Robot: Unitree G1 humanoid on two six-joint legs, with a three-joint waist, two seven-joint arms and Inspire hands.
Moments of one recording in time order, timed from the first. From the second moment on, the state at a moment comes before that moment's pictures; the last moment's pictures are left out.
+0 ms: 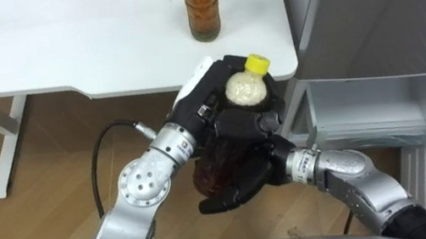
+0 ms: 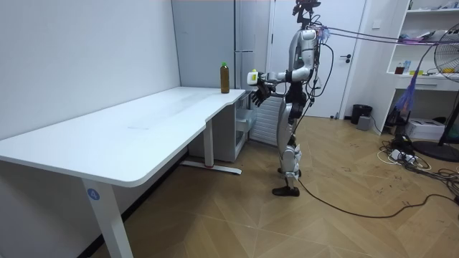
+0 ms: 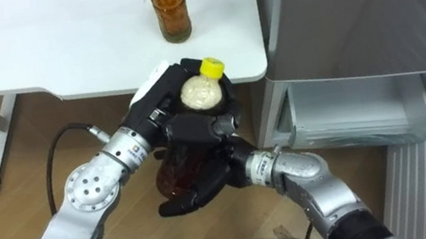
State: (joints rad) left arm 0.10 0.22 -0.42 -0.06 0.12 -0.05 -0.23; right arm 0.05 -0.20 0.41 0.42 0.33 0.03 0.70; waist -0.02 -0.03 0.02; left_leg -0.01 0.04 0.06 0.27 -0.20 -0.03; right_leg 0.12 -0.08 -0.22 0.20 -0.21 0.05
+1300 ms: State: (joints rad) left arm 0.10 0.18 -0.41 -0.06 0.12 -0.05 -0.21; right arm 0.07 -0.18 0.40 0.44 0.40 0.04 0.71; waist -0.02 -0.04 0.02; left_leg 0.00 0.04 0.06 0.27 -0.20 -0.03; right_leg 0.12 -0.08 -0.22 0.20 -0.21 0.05
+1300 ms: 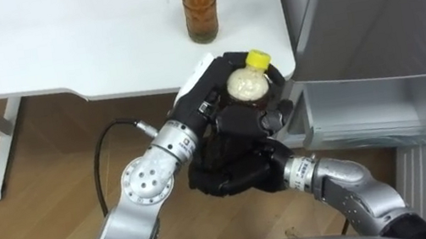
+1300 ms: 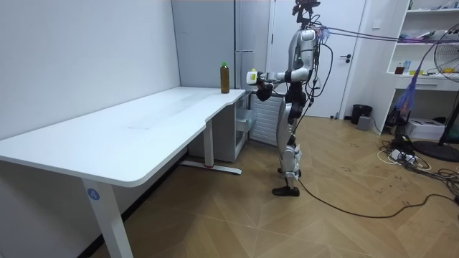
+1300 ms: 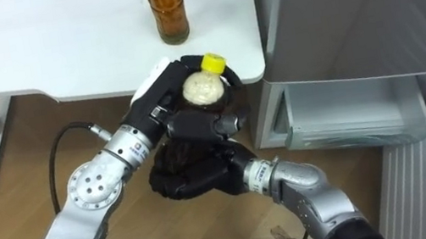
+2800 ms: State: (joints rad) left arm 0.09 0.18 -0.39 -0.10 0.08 -0.04 -0.19; right arm 0.07 -0.18 0.42 0.44 0.50 0.01 0.71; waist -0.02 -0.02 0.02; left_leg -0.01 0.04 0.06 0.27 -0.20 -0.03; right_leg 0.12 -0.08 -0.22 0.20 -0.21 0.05
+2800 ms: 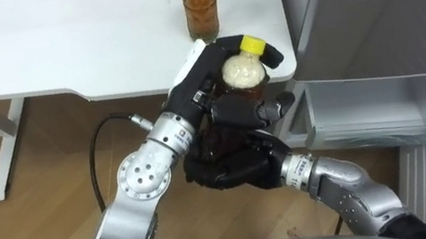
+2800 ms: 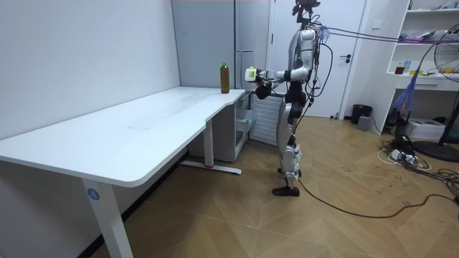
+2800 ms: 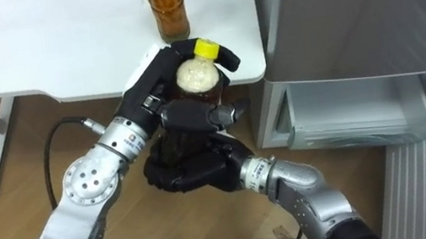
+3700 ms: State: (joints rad) left arm 0.08 0.21 -0.32 -0.07 -0.54 0.08 -0.23; right arm 0.06 -0.18 0.42 0.41 0.55 0.06 0.77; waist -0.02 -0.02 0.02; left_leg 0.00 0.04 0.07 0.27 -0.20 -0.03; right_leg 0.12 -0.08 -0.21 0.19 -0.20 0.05
